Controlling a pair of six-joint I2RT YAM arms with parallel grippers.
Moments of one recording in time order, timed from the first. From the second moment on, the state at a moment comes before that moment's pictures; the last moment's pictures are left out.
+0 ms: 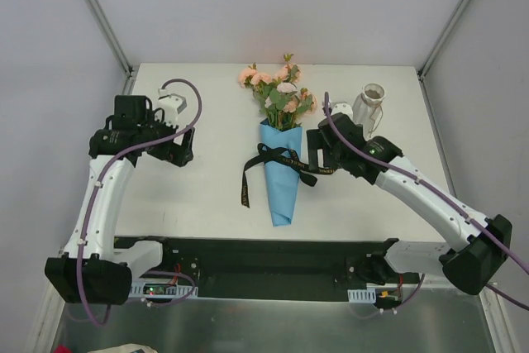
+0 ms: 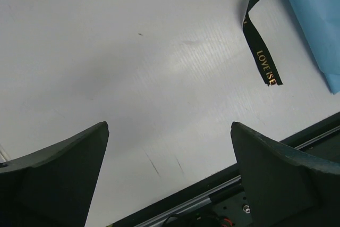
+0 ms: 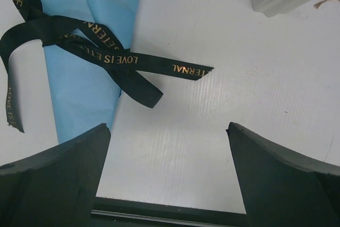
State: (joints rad) left arm 0.00 1.08 1.17 -0.98 0.35 0.27; right arm 0.73 1.21 1.15 -0.84 0.40 0.43
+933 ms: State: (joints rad) left arm -0.54 1.72 1.38 -0.85 0.30 0.36; right arm 0.55 1.04 0.91 -0.78 0.39 0.53
